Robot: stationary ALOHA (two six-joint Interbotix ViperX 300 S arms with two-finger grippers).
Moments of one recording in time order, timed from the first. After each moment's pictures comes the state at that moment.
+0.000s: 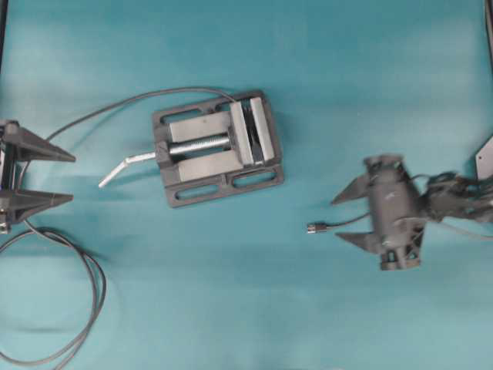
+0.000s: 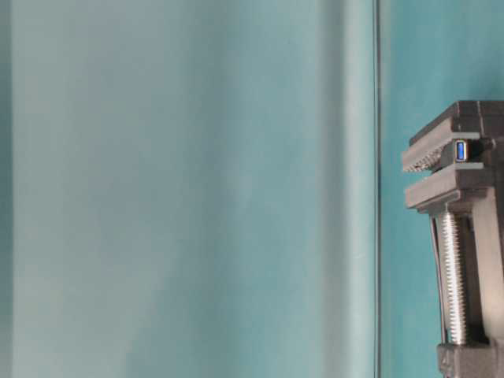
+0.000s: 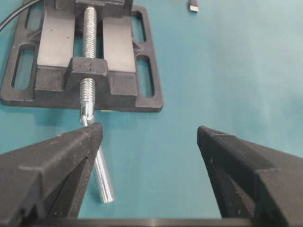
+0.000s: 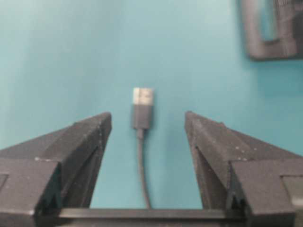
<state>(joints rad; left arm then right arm) -0.02 -1.17 1.58 -0.09 -0.11 -0.13 0.31 -0.28 1.09 1.18 -0.30 -1.07</state>
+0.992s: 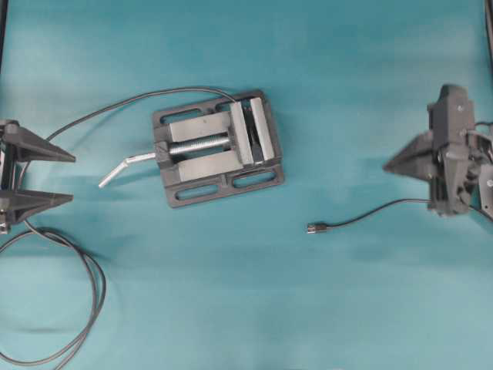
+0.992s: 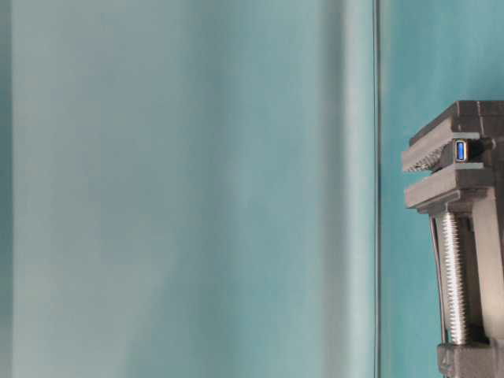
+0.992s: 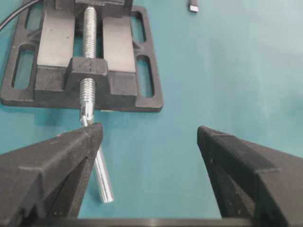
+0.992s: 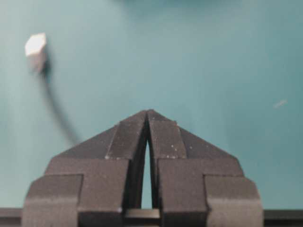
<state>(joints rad) -0.02 -1.17 1.58 -0.09 -0.11 -0.13 -0.06 -0.64 1.34 1.18 -0.02 -1.06</state>
